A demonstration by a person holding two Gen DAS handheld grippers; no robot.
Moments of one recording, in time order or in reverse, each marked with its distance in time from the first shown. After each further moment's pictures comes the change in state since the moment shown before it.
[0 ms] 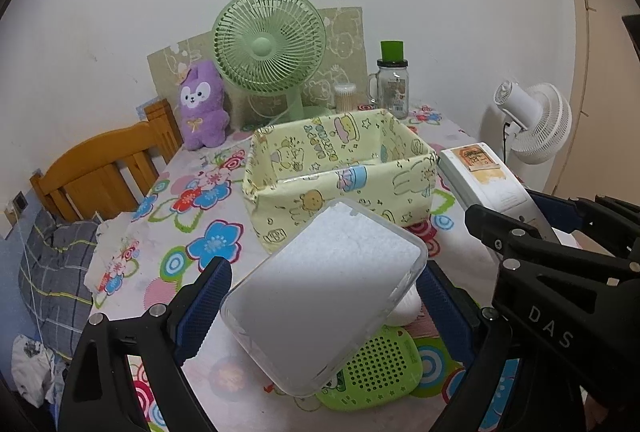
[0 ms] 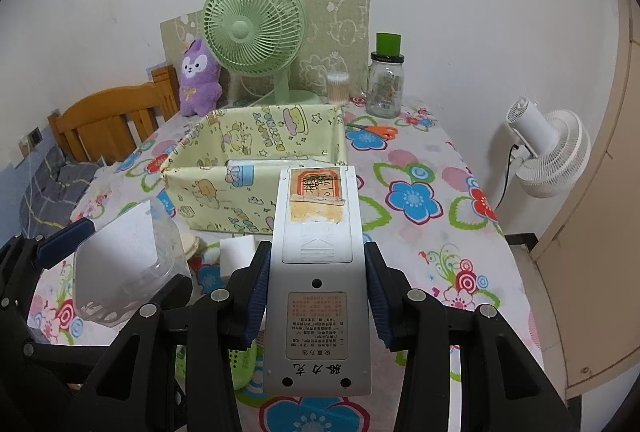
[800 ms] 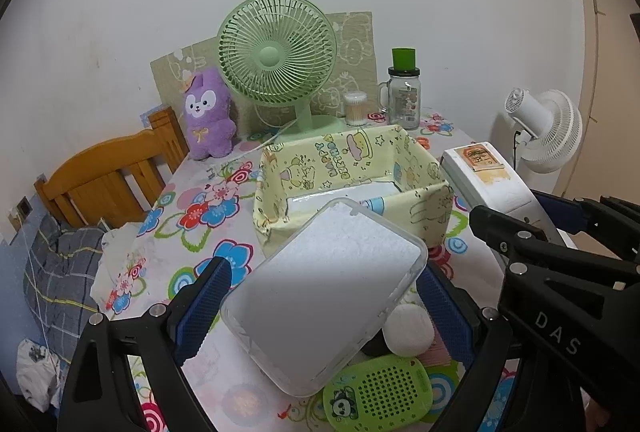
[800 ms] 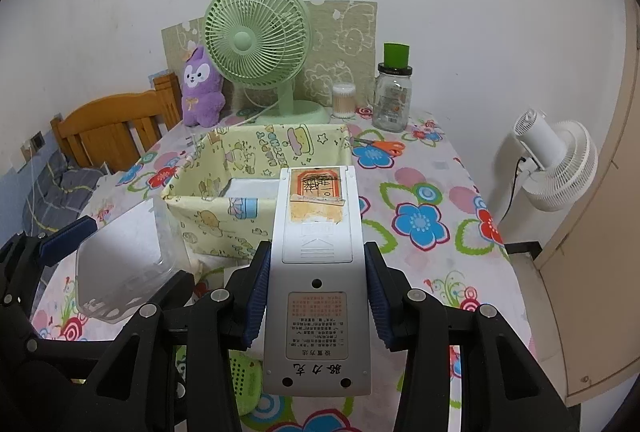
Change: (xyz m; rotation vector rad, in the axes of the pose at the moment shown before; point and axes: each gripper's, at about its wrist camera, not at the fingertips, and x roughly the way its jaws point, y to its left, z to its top) left arm 0.011 0.008 0.027 -0.004 -0.001 0.023; right arm 0.009 0.002 0.030 -0.008 -0.007 0.016
